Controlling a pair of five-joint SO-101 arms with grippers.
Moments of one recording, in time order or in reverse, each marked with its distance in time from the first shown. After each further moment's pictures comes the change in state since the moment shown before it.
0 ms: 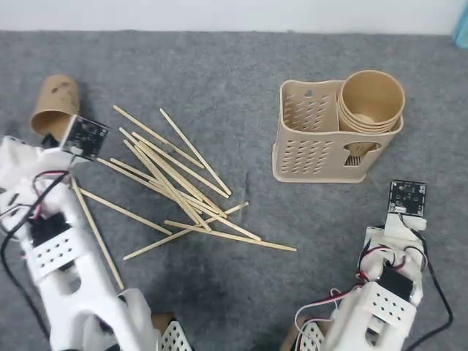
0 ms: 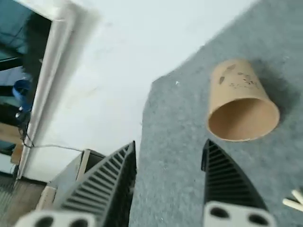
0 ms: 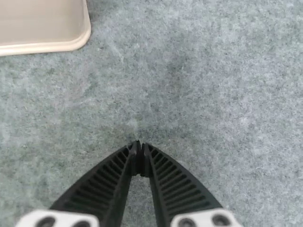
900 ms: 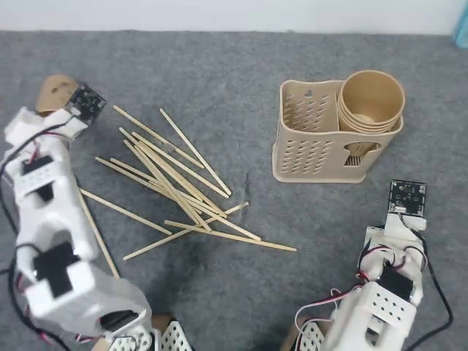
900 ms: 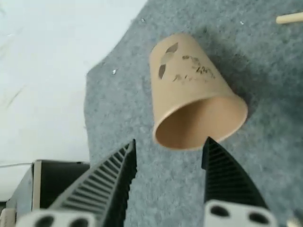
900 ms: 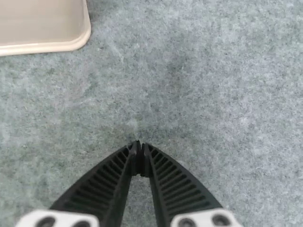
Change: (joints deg) left arm 1.9 48.4 -32.5 0.1 -4.8; right arm 0.0 0.0 0.0 0.0 0.0
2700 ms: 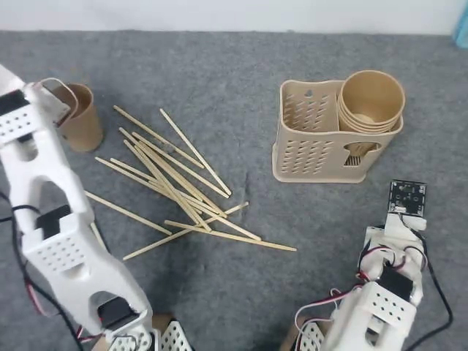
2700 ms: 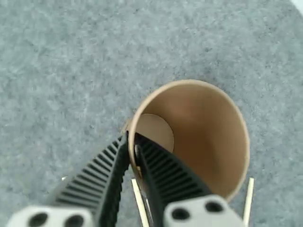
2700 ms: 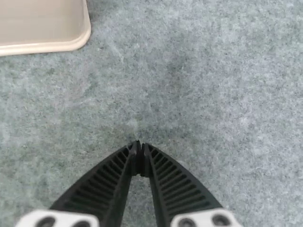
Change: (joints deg) left arm 1.7 22.7 -53.9 58.6 89.0; right arm 0.0 0.0 0.0 0.0 0.0
